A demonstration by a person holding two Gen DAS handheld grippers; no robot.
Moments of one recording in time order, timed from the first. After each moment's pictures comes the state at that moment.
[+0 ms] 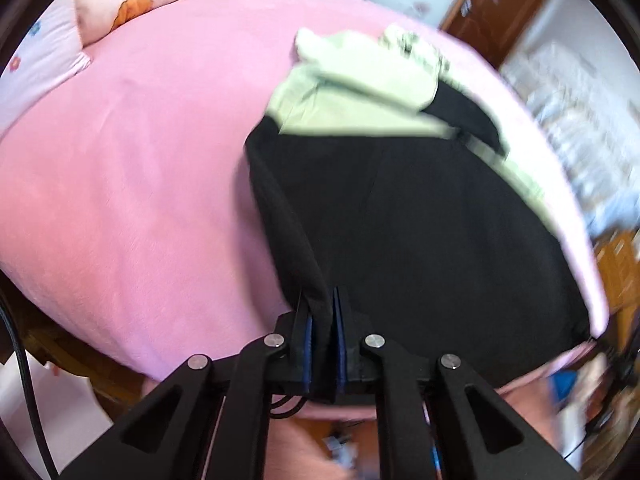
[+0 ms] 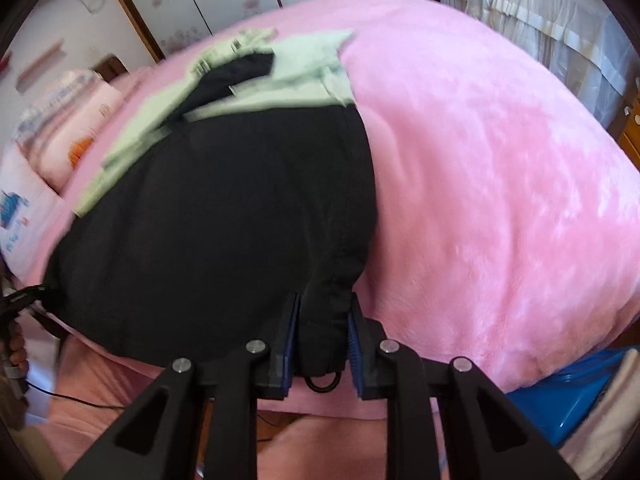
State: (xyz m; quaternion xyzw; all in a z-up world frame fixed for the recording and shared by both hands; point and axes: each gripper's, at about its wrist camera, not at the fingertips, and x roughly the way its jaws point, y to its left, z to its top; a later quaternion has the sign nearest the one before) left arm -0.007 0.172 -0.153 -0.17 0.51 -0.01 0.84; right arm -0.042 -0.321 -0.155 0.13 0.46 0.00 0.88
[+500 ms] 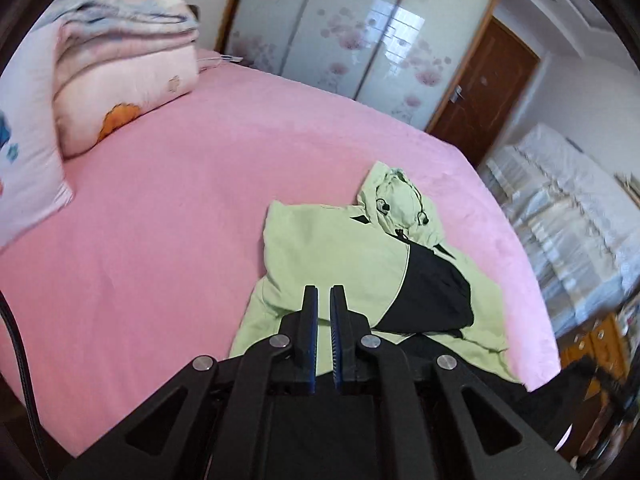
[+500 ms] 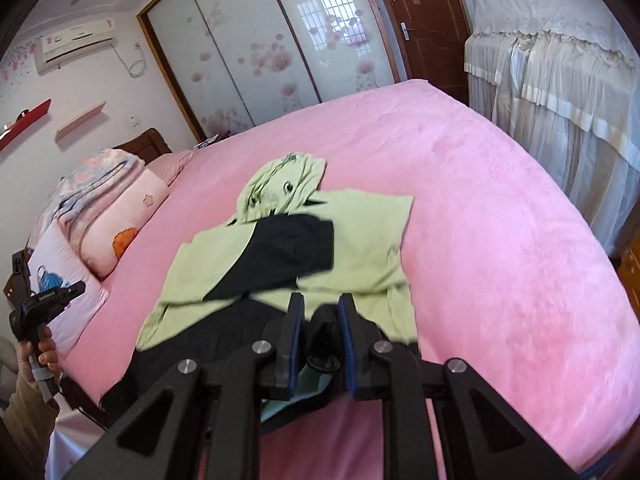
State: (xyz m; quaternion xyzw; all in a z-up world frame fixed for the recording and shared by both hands) left arm 0.146 0.187 -0.018 -0.16 0.38 0.00 0.91; right arm 0.101 -0.322 -0.010 0.13 0.34 0.02 0.93
